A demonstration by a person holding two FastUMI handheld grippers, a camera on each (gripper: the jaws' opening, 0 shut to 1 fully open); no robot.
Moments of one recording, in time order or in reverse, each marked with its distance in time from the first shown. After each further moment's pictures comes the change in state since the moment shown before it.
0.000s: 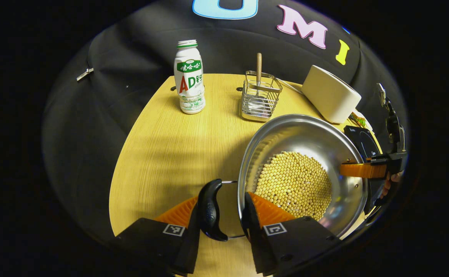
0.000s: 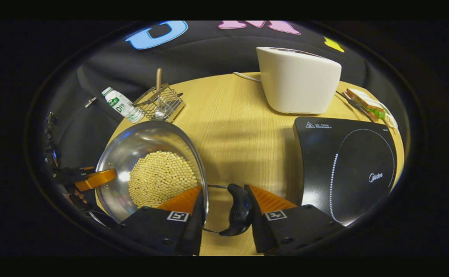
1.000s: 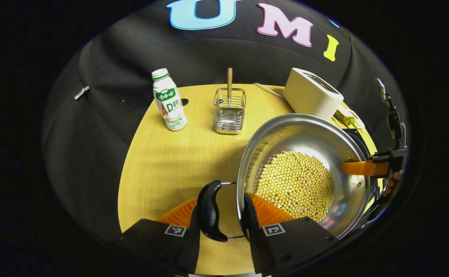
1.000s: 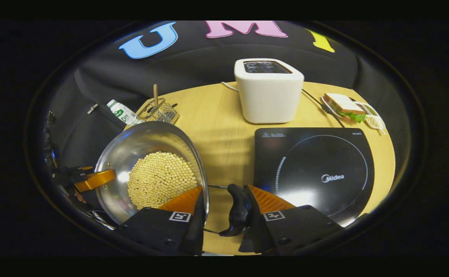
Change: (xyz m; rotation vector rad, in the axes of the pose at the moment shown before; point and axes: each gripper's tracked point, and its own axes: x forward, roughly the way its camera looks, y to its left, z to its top) left arm -0.053 -0.073 0.028 0.071 0.000 0.007; right arm -0.087 -0.053 0.020 0.030 -0.004 -0.019
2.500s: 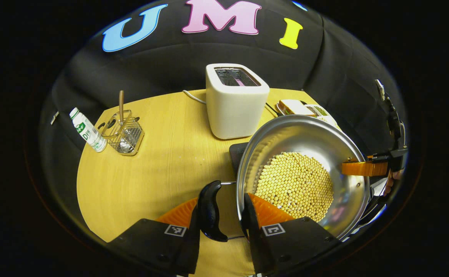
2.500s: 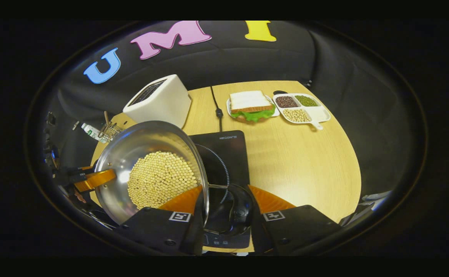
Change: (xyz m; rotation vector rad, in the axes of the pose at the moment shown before) left arm 0.042 -0.272 0.049 0.070 -0.019 -0.096; right arm -0.067 -0.267 0.022 0.082 -0.018 -0.093
